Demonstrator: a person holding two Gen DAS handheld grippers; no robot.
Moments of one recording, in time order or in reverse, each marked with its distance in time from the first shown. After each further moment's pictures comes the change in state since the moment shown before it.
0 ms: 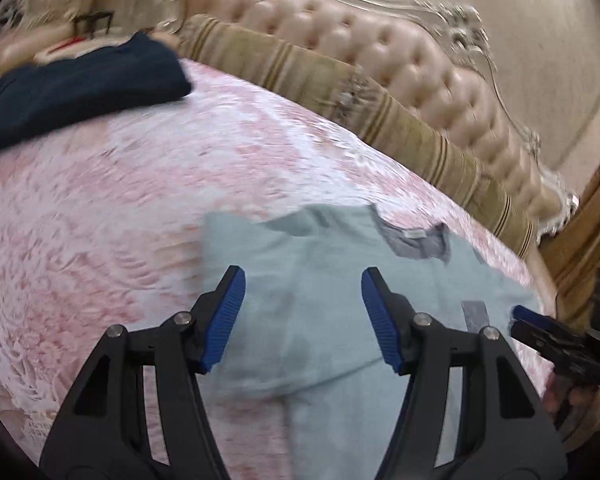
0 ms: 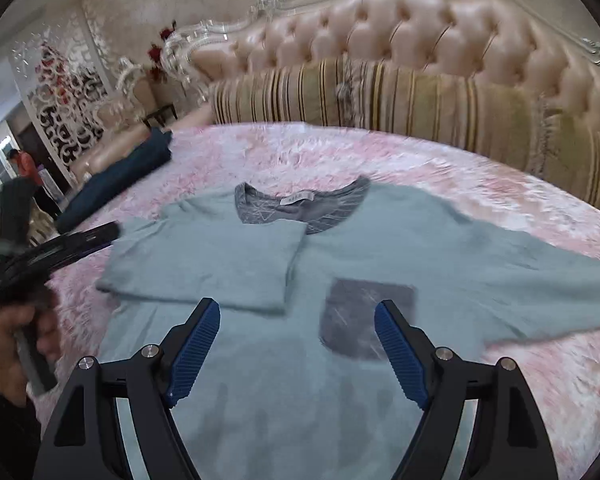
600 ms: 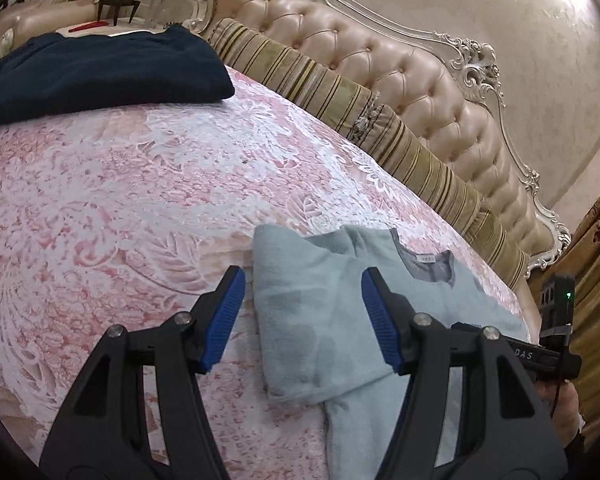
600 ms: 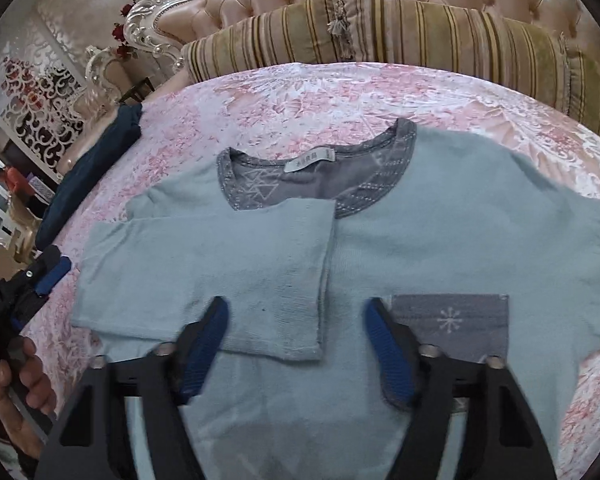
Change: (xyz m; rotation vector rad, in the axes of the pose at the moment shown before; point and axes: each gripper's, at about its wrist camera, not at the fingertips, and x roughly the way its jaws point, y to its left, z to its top) left arm -0.012 0.034 0.002 -0.089 -0.064 -0.031; right arm 0.071 0.002 0.010 0.121 0.165 0.014
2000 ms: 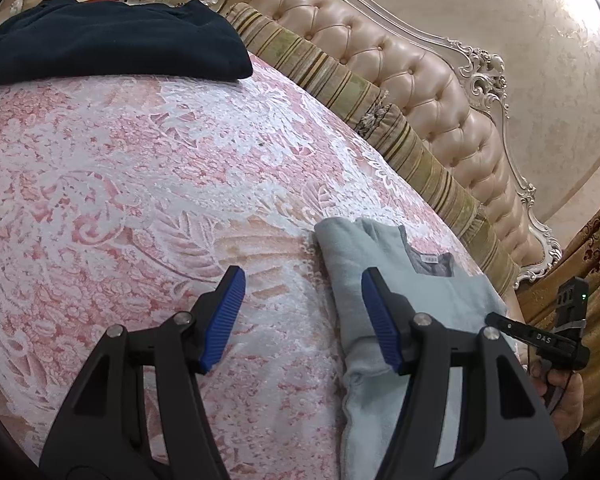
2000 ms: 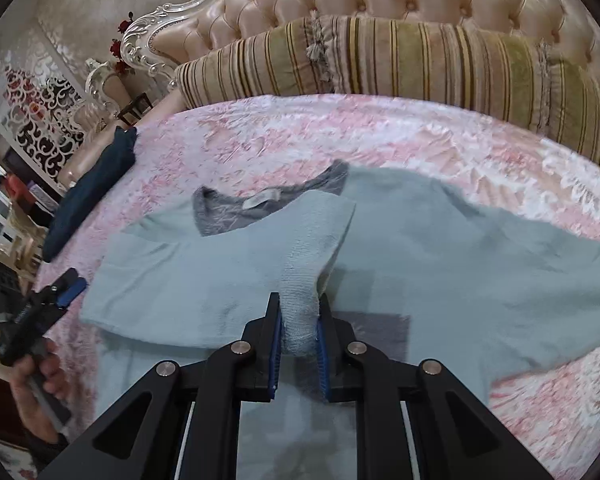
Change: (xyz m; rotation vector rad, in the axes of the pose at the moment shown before) left arm 0.009 0.023 -0.005 -0.078 0.036 -0.062; right arm -0.049 -0.044 0.013 -0.016 -0.064 -0.024
